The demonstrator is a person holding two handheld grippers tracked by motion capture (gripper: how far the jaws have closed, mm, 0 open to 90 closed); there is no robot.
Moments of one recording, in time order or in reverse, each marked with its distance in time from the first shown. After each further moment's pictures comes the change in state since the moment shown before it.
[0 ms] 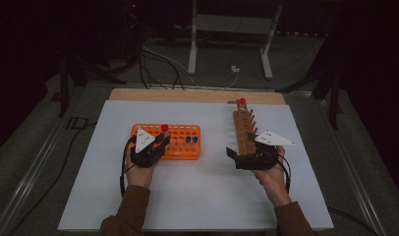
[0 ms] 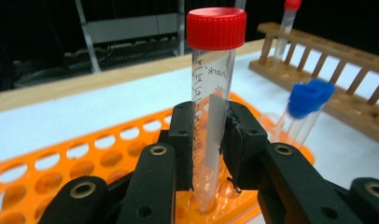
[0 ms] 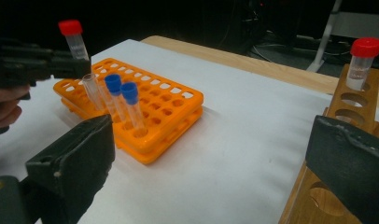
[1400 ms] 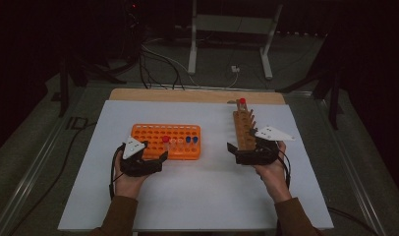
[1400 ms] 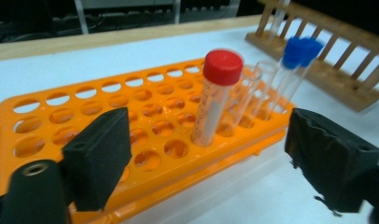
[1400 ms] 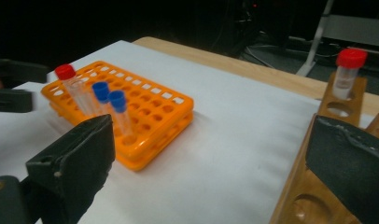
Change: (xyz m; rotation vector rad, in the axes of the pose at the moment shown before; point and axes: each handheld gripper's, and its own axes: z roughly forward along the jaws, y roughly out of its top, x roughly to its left) left arm 0.007 -0.010 -0.038 0.067 -0.047 -0.074; right arm -0.006 0.011 0.004 0.004 -0.031 -0.012
